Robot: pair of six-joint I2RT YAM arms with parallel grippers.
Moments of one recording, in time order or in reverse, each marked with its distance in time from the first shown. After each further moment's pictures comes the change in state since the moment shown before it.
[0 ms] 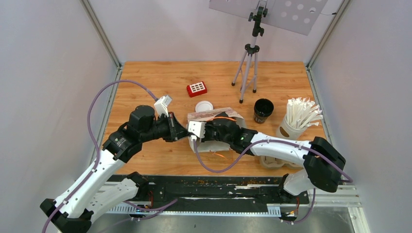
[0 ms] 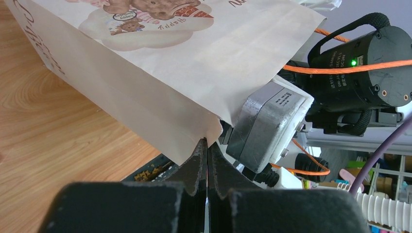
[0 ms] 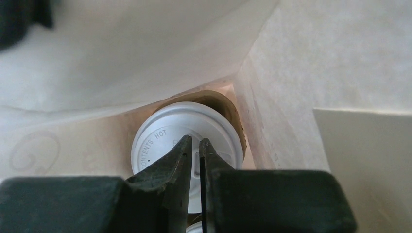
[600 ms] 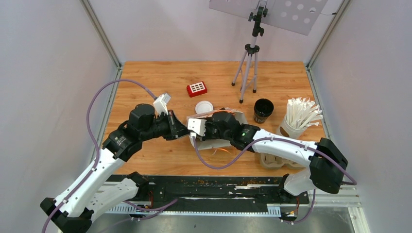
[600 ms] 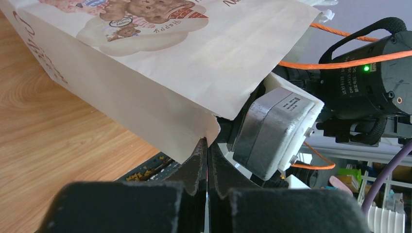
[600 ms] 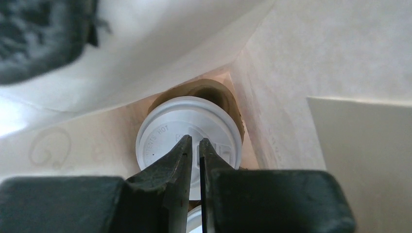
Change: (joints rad) left arm -0.001 0.015 0.023 -0.001 -0.015 -0.049; right arm -0.005 -0.023 0.094 -0.202 -0.026 0.018
